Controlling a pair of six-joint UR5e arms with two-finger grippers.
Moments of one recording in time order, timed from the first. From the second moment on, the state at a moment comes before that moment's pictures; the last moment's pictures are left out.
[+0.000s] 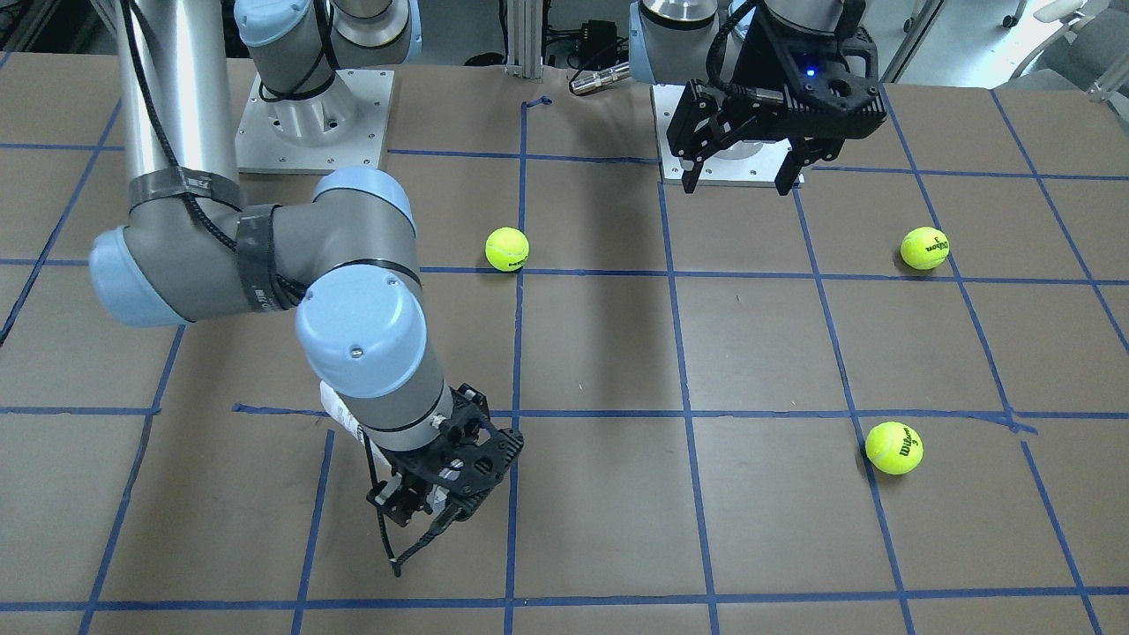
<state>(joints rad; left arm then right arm) -1.63 -1.48 -1.58 -1.55 1.54 -0.12 1.80 -0.98 1.29 -1.97 -1.51 -0.74</state>
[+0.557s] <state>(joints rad) -1.63 -1.48 -1.58 -1.55 1.54 -0.12 1.97 -0.91 1.29 -2.10 -1.52 -0.99</state>
